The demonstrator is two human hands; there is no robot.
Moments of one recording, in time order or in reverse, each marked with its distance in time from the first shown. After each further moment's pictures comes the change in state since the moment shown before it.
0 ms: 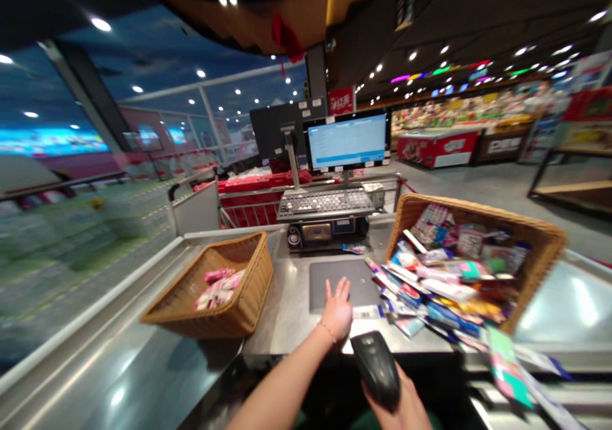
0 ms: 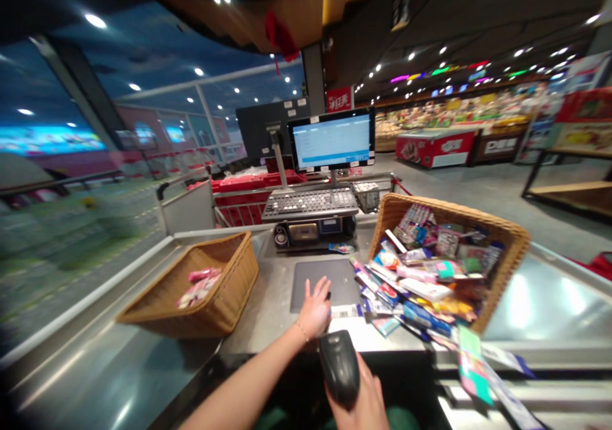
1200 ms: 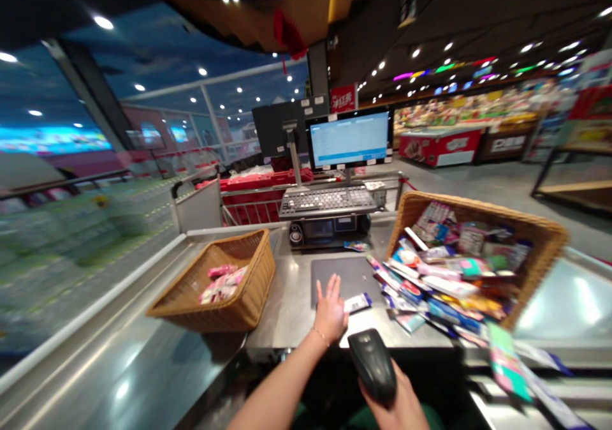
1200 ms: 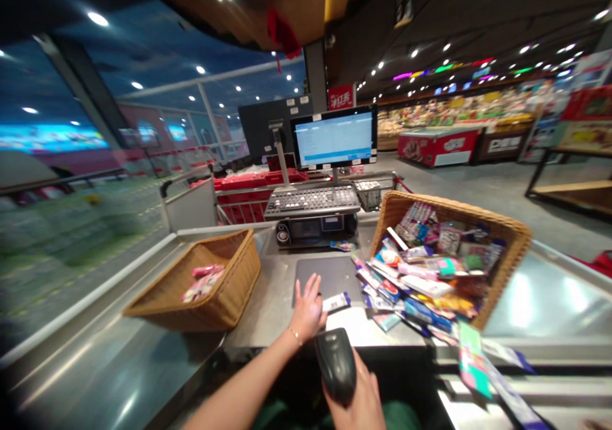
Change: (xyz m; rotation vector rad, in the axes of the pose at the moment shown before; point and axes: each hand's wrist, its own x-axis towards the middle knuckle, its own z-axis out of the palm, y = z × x) left_hand -0.028 -0.009 0.004 0.012 0.138 -0.086; right_hand -0.012 -0.009 0.014 0.058 0.119 0.040
